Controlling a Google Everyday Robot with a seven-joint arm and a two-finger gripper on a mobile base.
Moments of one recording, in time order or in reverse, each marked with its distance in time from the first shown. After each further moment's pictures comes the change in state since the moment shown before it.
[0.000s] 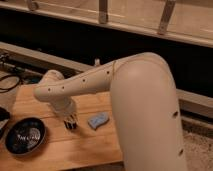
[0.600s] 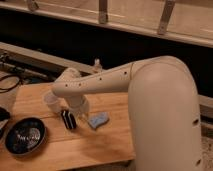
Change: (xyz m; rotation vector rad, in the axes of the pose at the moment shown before) arm 0.026 -0.058 0.018 -0.048 0.053 0.122
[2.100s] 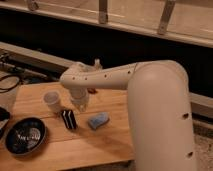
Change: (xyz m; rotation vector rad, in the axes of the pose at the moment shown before) arm -0.072 -0.001 0.003 -0.123 -0.134 0.108
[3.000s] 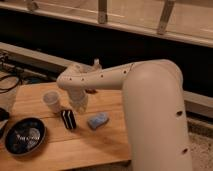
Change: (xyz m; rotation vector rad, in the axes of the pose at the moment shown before) arm 0.010 0.014 0.004 0.031 0.056 -0.009
